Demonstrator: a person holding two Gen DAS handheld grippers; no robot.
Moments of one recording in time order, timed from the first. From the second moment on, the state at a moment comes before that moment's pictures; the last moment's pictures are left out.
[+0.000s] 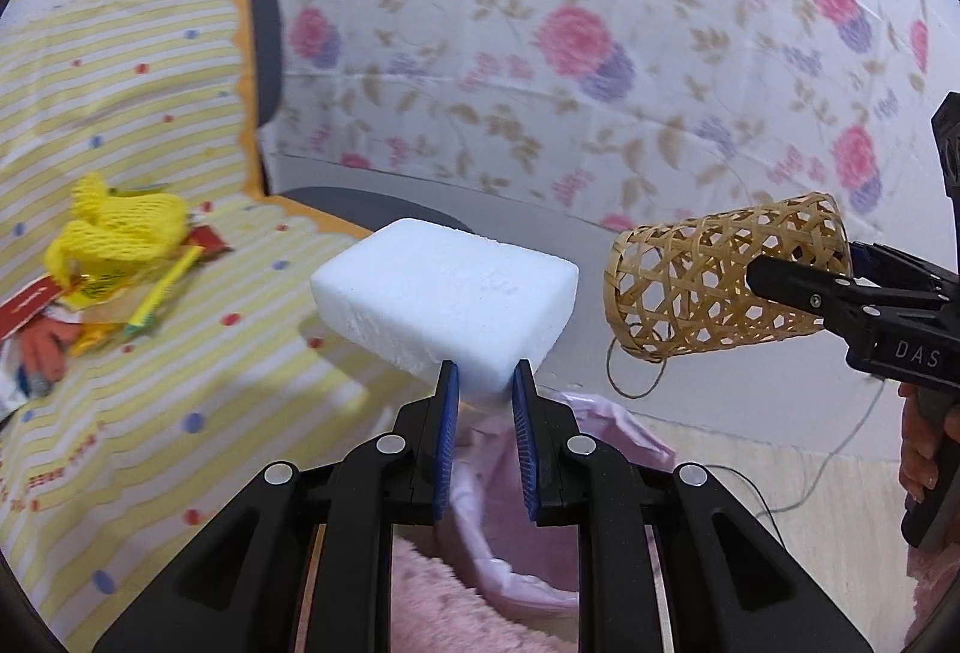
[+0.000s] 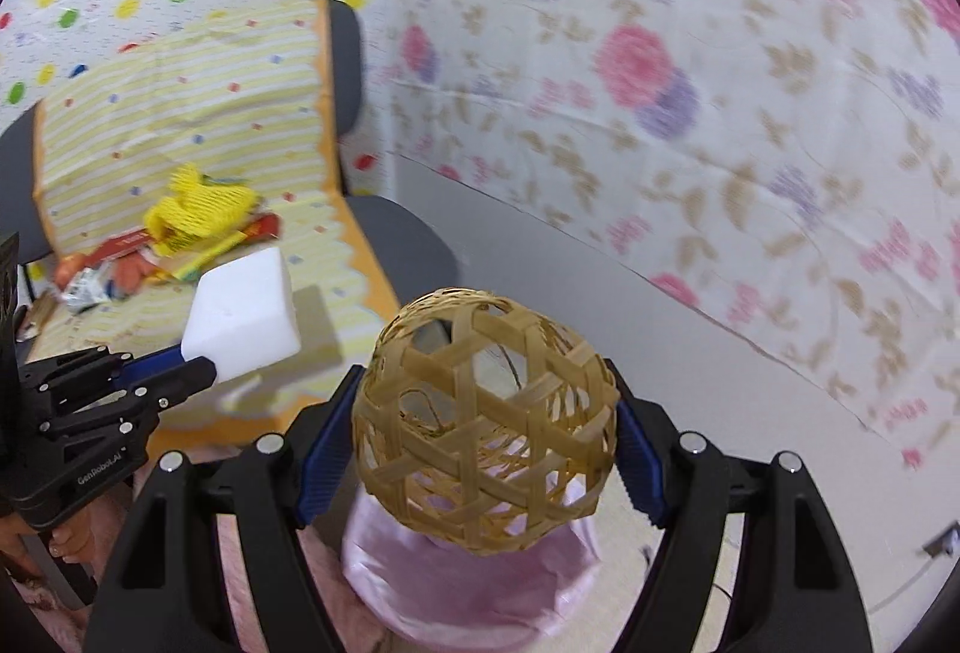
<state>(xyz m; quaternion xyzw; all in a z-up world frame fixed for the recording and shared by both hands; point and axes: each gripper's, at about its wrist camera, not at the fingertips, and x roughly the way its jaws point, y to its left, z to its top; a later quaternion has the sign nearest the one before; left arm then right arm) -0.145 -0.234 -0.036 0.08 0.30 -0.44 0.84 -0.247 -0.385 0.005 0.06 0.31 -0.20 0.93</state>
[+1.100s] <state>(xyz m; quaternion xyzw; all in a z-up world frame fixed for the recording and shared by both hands) -0.129 -0.216 -0.044 0.09 0.38 -0.37 0.85 -0.253 -0.429 -0.031 0.13 0.33 -0.21 0.91</state>
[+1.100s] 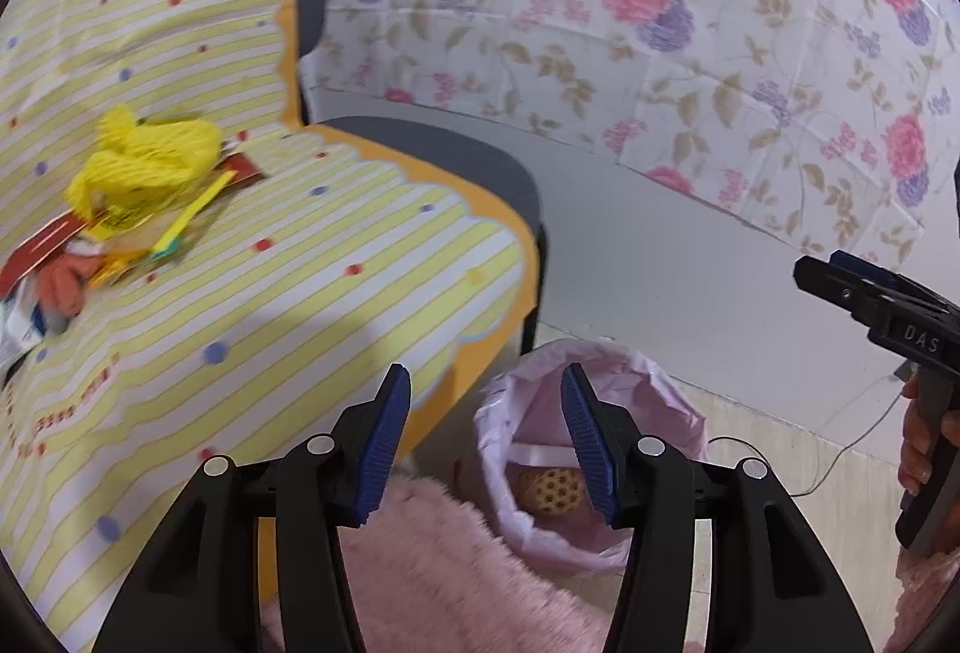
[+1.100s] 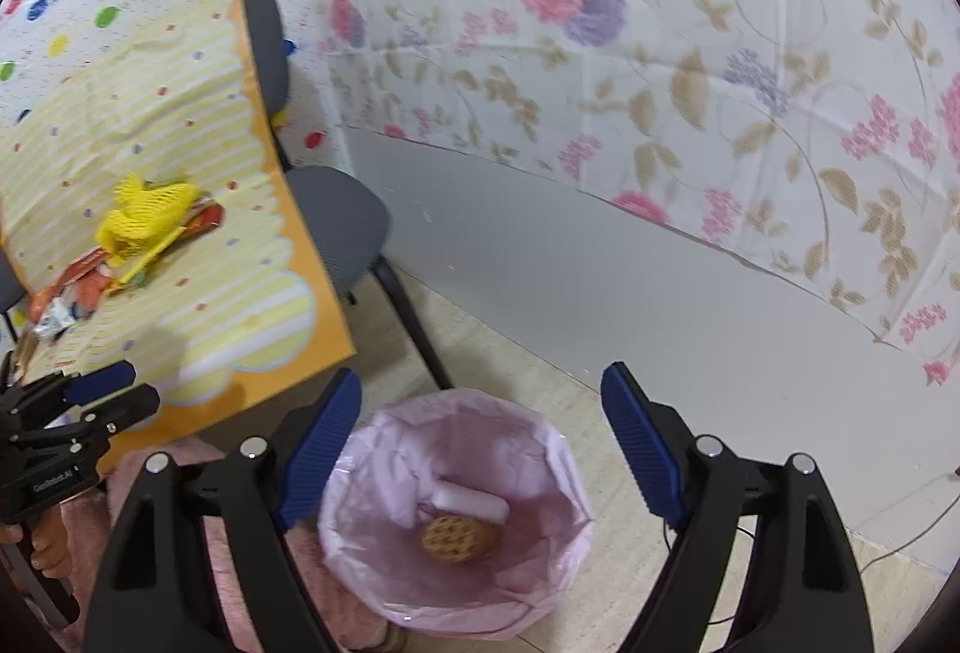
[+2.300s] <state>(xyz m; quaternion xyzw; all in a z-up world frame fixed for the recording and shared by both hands) -0.027 0.013 -0.003 0.00 0.34 -0.05 0.94 -0.035 -0.266 0.022 0.04 0.32 0.05 0.95</state>
